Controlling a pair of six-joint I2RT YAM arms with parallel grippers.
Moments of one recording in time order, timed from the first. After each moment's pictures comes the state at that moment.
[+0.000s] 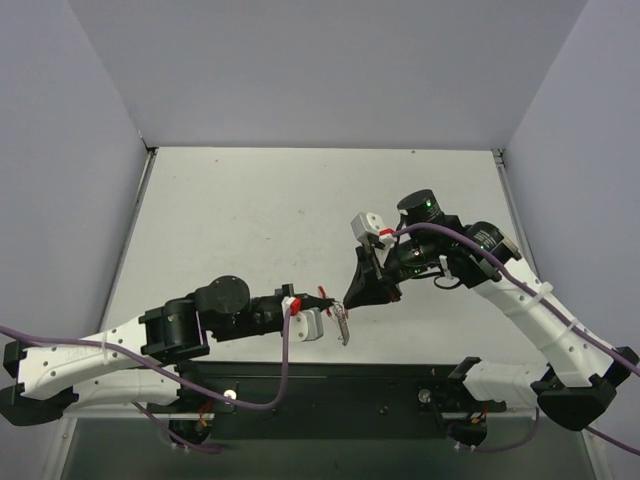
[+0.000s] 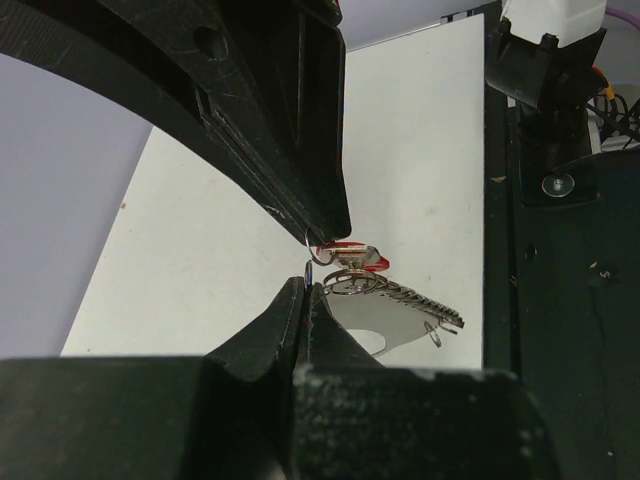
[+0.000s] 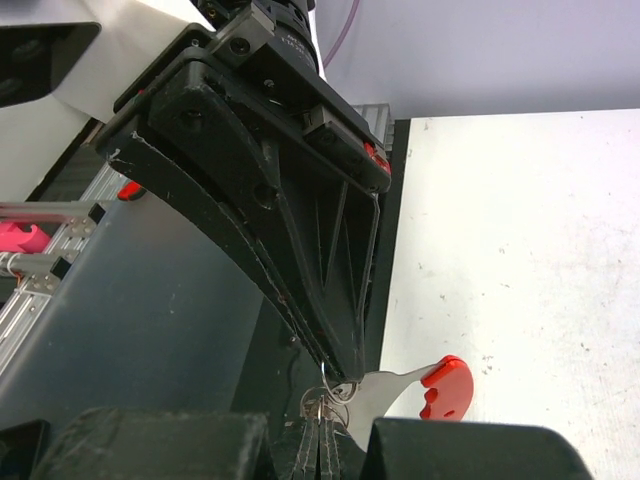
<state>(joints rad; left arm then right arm) -1.31 0.85 0.95 -0.25 0.00 0.45 0.74 1.18 1.38 -0.98 -0.93 -0.47</state>
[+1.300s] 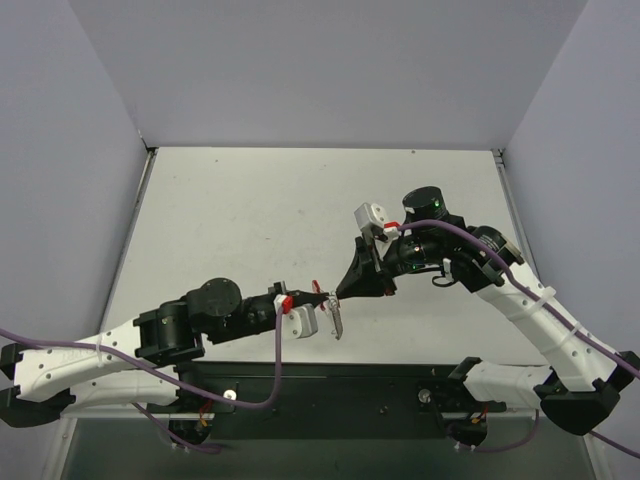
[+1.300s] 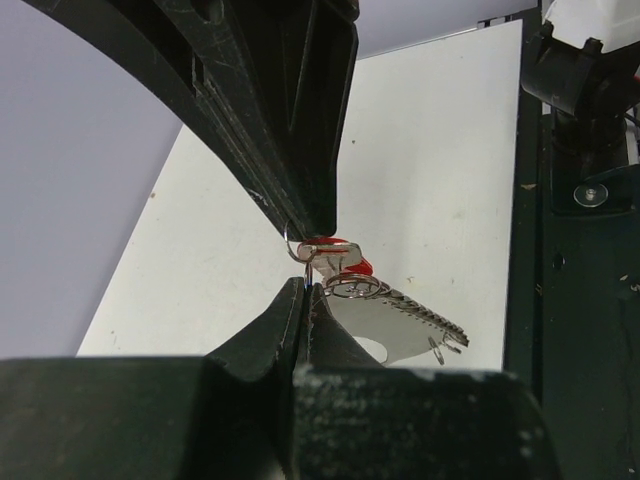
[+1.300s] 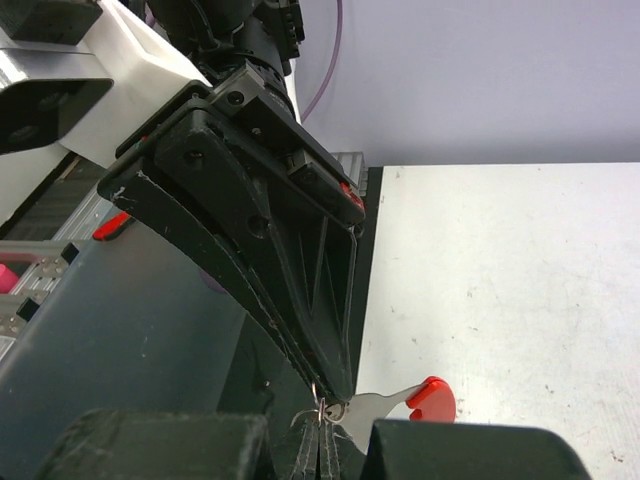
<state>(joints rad) -1.31 0.81 0.93 -0.23 -0.06 0.45 0.74 1.15 1.35 -0.79 -0.92 -0.36</state>
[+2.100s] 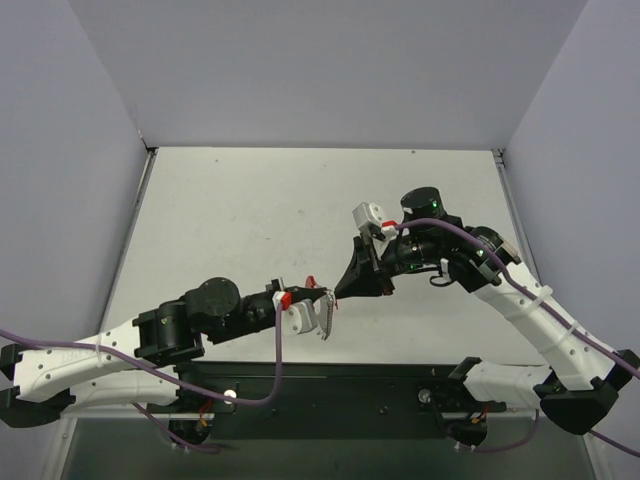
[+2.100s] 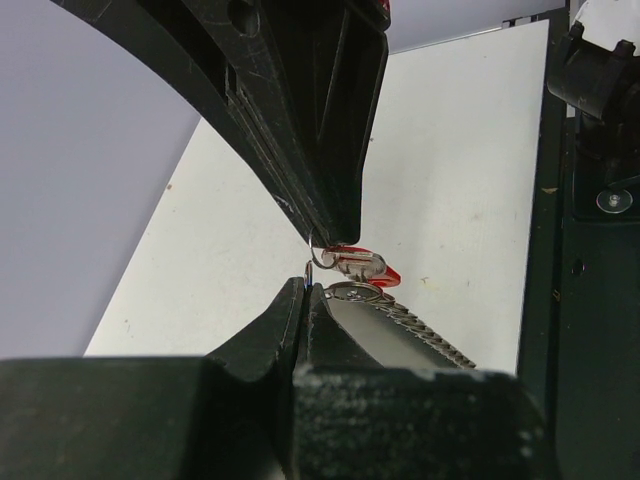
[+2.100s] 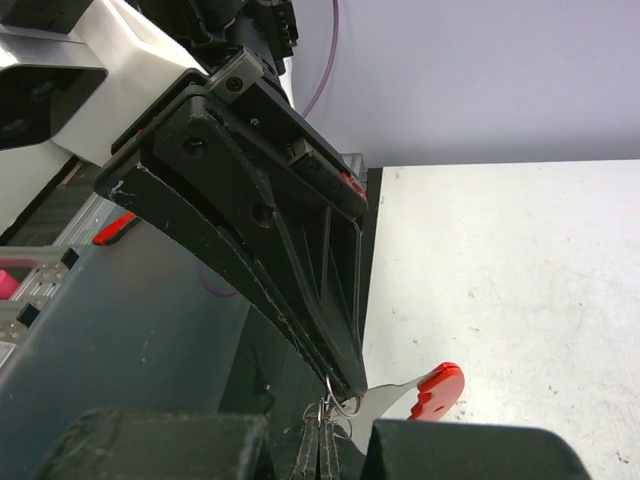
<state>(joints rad) -1.31 0.81 0.93 -0.22 -0.11 0.45 0.74 1.15 1.33 -0.77 -0.92 -0.34</state>
